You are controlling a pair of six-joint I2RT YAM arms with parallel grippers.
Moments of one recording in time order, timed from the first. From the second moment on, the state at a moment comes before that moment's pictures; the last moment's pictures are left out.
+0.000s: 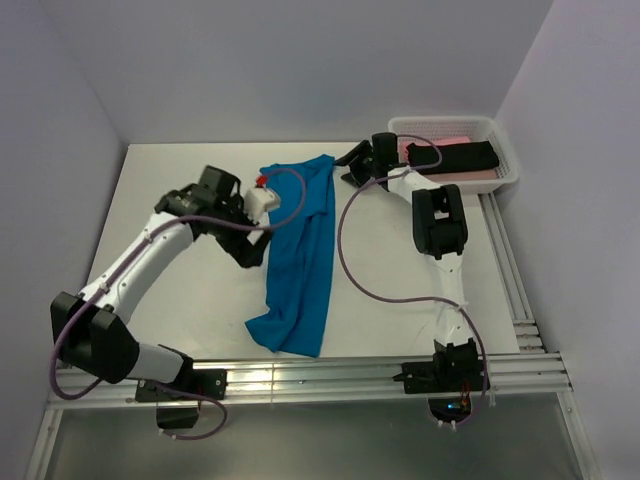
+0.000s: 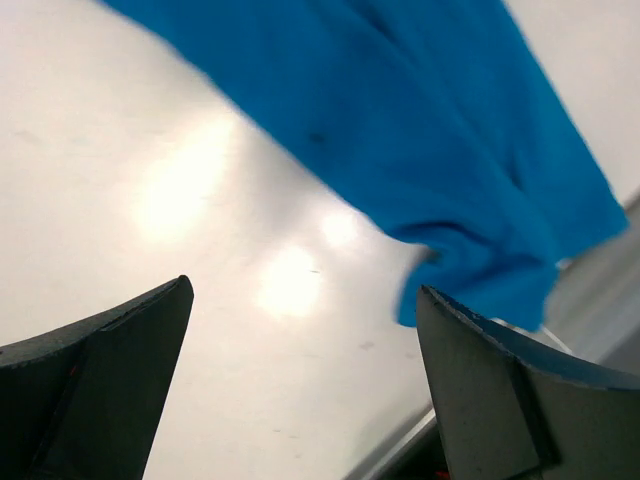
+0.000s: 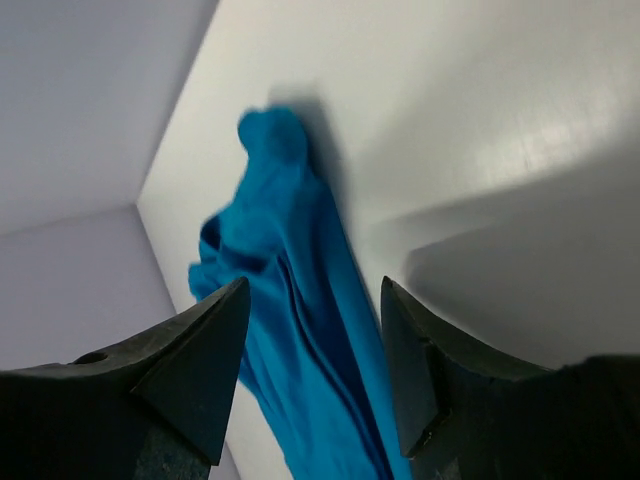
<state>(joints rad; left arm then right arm) -0.48 1.38 1.23 -0.94 0.31 0.36 0.19 2.50 1.94 -0.02 -0.32 1.13</state>
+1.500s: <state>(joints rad) -0.08 2.46 2.04 -0.40 0.60 -0.27 0.44 1.71 1.22 -0.12 -0.35 0.71</state>
